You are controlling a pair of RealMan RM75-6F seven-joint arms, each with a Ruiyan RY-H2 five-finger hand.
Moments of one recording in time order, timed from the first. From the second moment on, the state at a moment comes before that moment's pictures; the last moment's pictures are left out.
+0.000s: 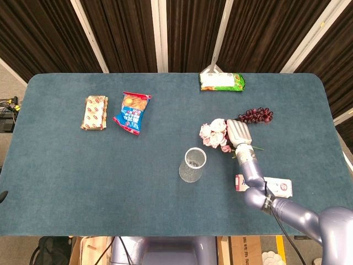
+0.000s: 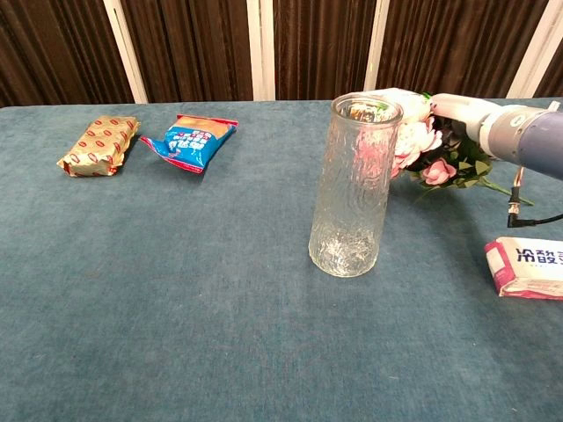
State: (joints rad) left arm 0.05 -1.07 -0.12 -1.67 1.46 1.69 -0.02; right arm 0.86 -1.61 0.33 -1.16 -0.70 0.80 -0.17
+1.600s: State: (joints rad) left arm 0.05 -1.10 -0.14 -1.62 1.49 1.75 -0.05; right arm 0.64 -0.71 0.90 -2.14 -0.25 0.79 0.64
